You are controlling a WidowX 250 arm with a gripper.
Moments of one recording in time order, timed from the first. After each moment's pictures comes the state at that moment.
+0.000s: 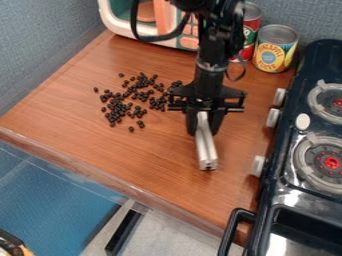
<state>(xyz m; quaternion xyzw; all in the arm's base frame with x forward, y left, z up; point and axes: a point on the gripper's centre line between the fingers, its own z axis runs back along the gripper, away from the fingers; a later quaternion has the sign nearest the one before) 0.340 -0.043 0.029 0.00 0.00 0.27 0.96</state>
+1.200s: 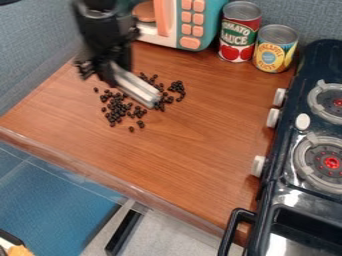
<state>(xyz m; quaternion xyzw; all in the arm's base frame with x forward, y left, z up) 0.301 0.101 0.095 -0.04 -0.13 0.64 0.76</state>
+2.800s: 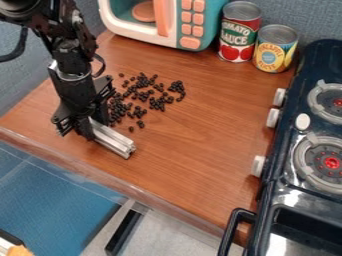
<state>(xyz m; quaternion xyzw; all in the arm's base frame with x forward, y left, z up) 0.266 0.106 0.021 -0.01 -0.07 0.65 0.76</state>
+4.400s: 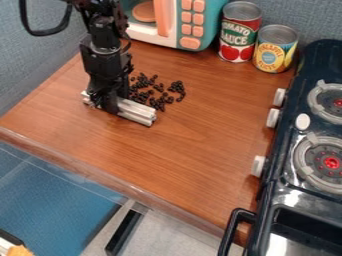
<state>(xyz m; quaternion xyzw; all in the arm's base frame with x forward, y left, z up) 0.338 0.091 0.016 -0.02 -0.07 0.69 0.72</state>
